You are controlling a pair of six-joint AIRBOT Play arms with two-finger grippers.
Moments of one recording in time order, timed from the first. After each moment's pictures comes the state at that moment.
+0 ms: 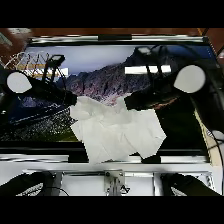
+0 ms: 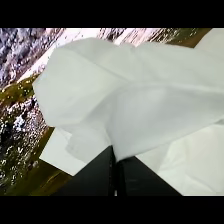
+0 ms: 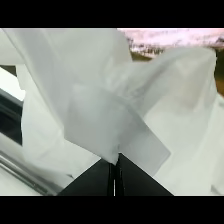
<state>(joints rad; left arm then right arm) -0.36 -1.18 1.31 1.33 -1.27 -1.55 0.49 -1.19 1.49 -1.30 1.49 1.64</state>
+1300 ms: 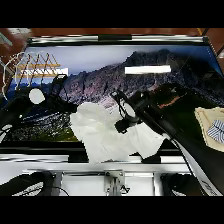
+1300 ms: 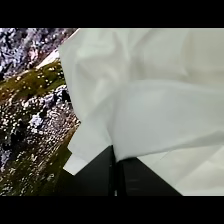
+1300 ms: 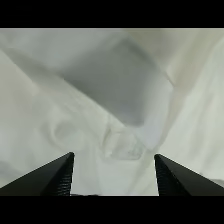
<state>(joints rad) -0.27 -1.22 1.07 1.34 -1.05 -1.49 0.75 -1.31 1.19 -1.63 1.35 1.74</state>
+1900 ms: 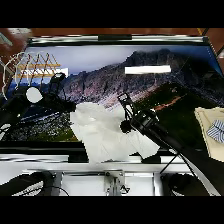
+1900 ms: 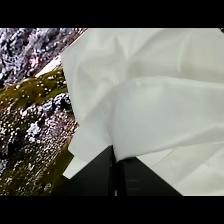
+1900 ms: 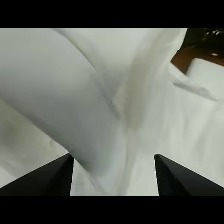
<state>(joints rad) -0.25 -1.22 1.07 1.30 -1.04 -1.46 0.75 -1.22 0.93 -1.83 1.01 1.91</state>
